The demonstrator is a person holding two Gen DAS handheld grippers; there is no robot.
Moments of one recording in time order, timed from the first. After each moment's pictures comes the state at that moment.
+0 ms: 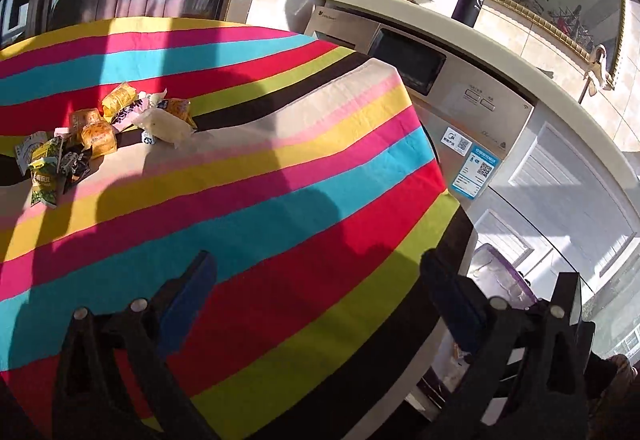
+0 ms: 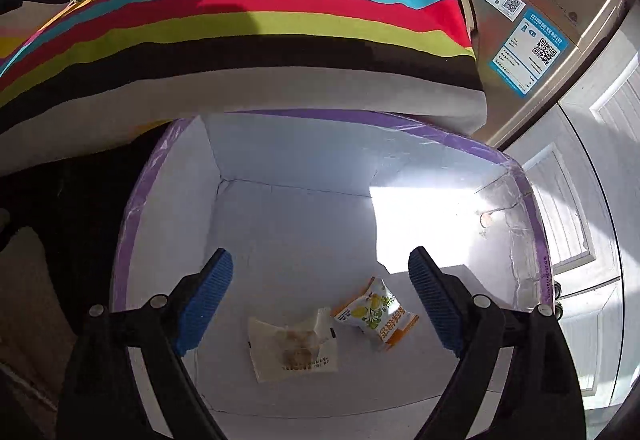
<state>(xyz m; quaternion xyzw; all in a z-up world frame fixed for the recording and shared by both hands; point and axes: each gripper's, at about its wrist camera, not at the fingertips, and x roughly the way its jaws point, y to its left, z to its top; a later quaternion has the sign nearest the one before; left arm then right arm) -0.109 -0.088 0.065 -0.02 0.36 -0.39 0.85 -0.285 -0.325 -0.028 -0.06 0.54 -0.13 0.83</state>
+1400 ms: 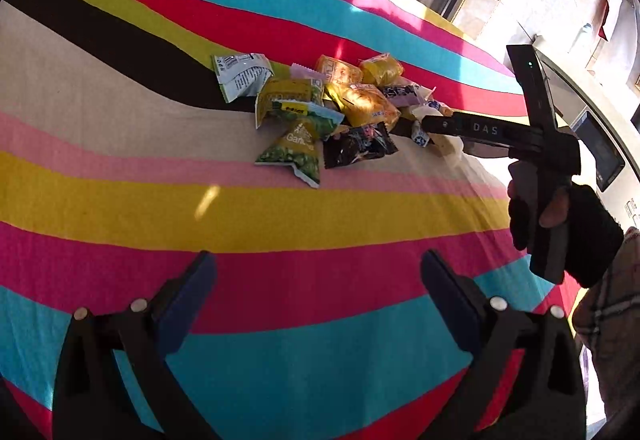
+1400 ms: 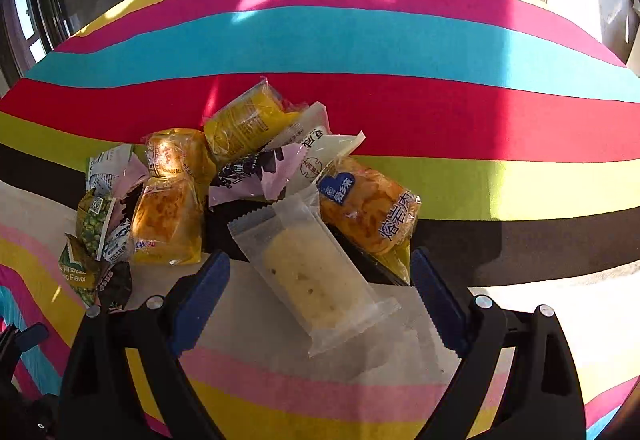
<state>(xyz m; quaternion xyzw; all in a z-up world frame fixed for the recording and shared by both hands) 0.018 0.065 0.007 -0.10 0.42 -0.16 0.89 0.191 -0.201 0.011 -0.01 0.47 0.07 0.88</state>
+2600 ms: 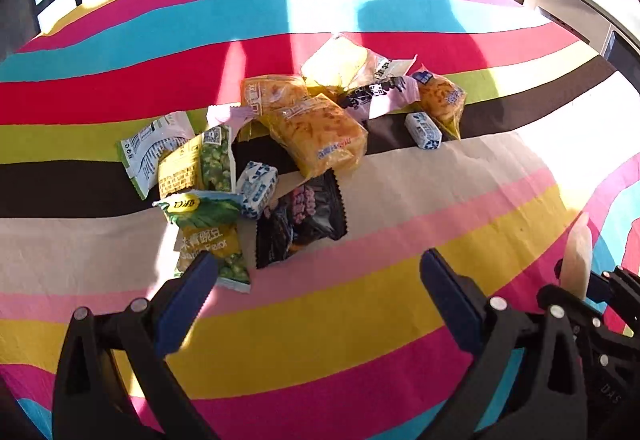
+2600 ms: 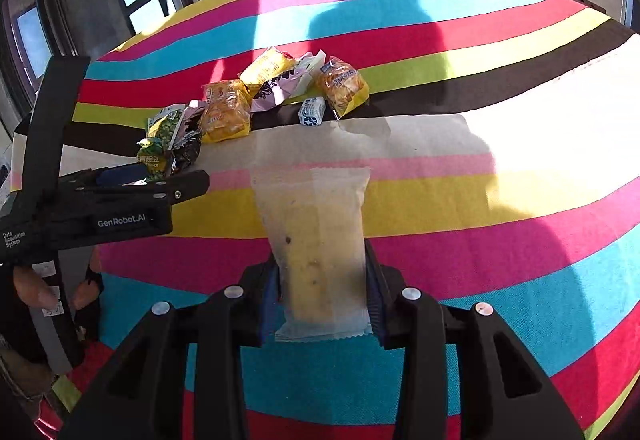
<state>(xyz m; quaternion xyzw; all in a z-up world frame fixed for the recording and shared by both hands) 0.105 -0.032 0.008 0.07 0.44 -0.14 0.89 0.009 -0.213 0.011 0.08 0.42 0.04 0.90</state>
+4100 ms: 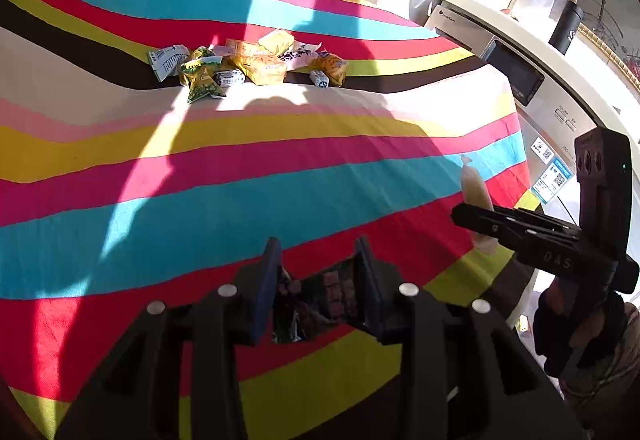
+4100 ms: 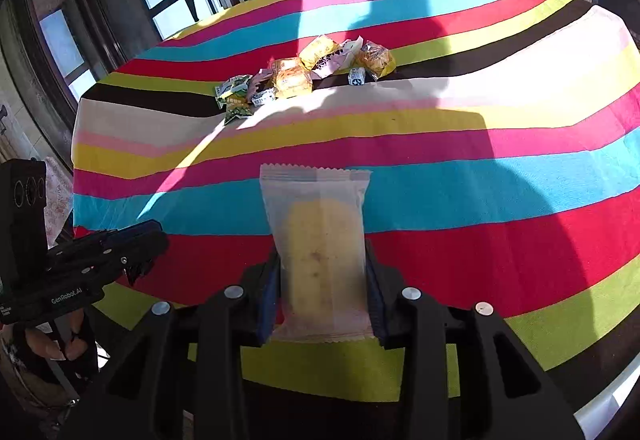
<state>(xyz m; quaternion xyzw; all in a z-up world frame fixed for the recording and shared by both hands) -0.097 0.047 0.024 -0.04 0.41 -0.28 0.87 -0.120 -0.189 0.043 0.09 0.42 0.09 0.90</state>
